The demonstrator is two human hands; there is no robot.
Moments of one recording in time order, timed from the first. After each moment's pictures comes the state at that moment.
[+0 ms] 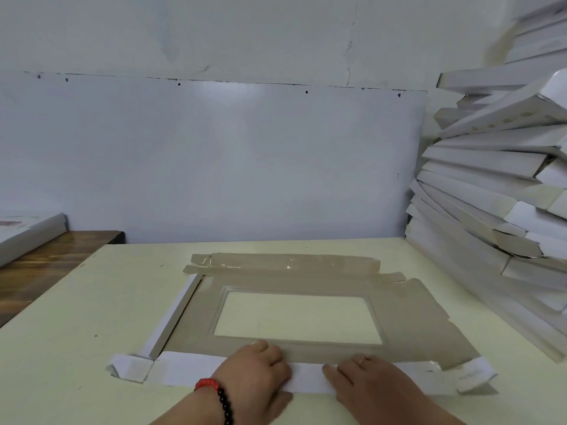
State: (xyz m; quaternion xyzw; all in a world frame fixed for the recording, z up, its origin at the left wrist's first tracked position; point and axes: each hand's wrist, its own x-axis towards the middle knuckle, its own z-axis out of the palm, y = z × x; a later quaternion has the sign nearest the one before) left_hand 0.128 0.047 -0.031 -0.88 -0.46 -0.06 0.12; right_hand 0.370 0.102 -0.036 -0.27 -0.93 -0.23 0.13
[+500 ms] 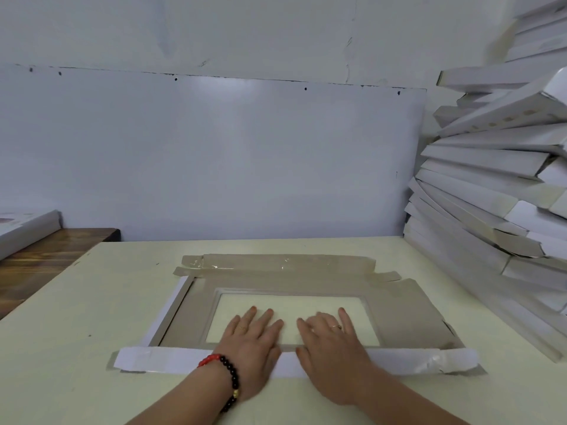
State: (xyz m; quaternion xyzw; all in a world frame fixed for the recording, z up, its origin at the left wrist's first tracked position) left_hand 0.117 0.088 -0.051 -0.76 -0.65 -0.01 0.02; right_hand 0.308 0.120 -0.034 -0.45 -0.88 -0.13 0.09
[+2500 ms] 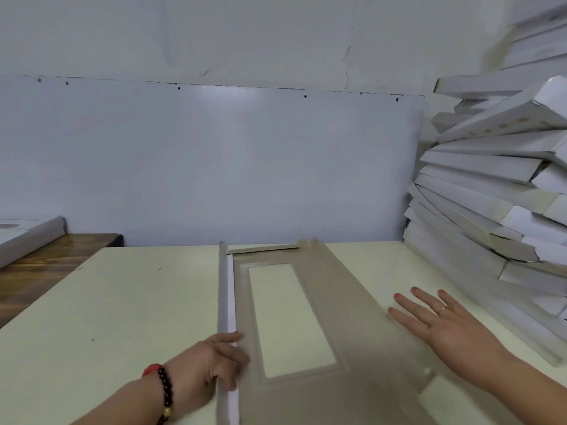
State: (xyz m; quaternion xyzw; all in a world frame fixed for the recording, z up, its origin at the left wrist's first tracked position) left_hand 0.051 0.050 -0.025 -0.87 -0.44 -0.21 -0.03; right_hand 0.472 0.155 0.023 -0.37 -0.84 -0.40 0.01
